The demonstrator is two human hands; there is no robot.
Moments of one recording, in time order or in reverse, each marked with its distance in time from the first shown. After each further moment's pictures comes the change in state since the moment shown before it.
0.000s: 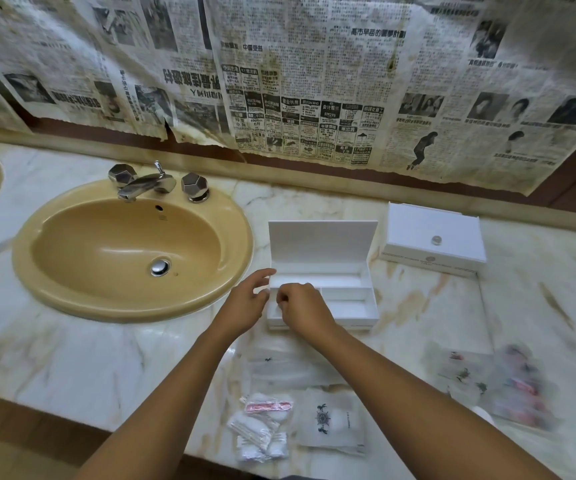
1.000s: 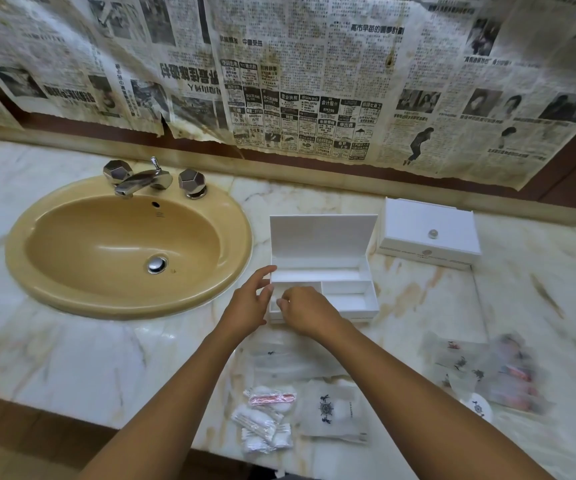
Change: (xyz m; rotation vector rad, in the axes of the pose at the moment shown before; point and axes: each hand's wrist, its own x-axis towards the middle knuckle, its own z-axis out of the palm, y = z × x) left_hand -0.010 -0.005 0.006 0.009 0.006 0.006; right_hand -0.012 -0.007 -0.007 -0.074 -0.169 0.127
